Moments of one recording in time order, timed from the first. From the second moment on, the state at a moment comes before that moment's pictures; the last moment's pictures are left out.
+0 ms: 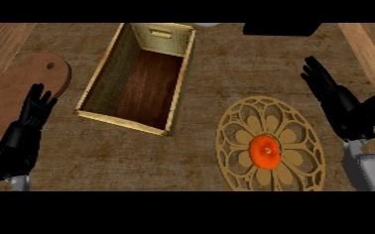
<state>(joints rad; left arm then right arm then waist) 0.04 0.39 0.02 -1.55 0.13 0.18 -0.07 -0.19 -0.45 0.09 -1.49 -0.25 0.00 0.09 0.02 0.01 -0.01</state>
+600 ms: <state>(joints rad) -0.12 0.35 0.01 -1.51 0.13 0.19 0.10 -0.27 -0.36 0.13 -1.44 -0.15 0.13 -0.29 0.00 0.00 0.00</state>
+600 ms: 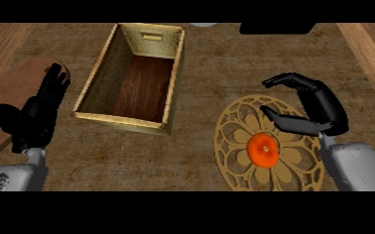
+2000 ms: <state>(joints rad) -0.19 0.32 0.03 -1.43 0.10 0.17 0.13 -0.22 -0.82 0.09 -1.93 -0.09 0.53 0.57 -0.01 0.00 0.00</state>
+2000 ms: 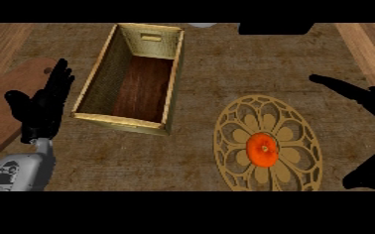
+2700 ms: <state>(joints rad) -0.18 0.28 0.05 -1.49 0.06 0.15 0.16 -0.06 -0.56 0.12 -1.82 0.21 0.45 0.30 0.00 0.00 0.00</state>
